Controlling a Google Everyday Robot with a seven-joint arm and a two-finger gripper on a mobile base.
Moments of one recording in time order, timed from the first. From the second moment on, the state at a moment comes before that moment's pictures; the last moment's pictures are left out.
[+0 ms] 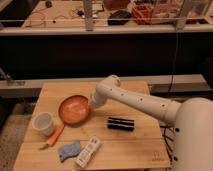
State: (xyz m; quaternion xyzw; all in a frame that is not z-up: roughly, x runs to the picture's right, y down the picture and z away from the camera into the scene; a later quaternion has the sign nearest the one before) arm -0.066 0.090 0.890 -0.05 -0.31 -0.60 0.74
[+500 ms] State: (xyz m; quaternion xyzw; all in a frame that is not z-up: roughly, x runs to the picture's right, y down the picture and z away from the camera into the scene) arm 0.004 0.081 0.901 -0.08 -0.28 -0.54 0.79
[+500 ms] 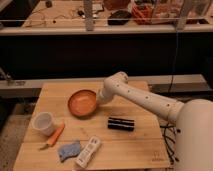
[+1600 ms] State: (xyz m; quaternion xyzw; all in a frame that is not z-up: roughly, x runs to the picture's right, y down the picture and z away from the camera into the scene) arm -0.011 0.173 0.815 -0.06 -0.29 -0.57 0.76
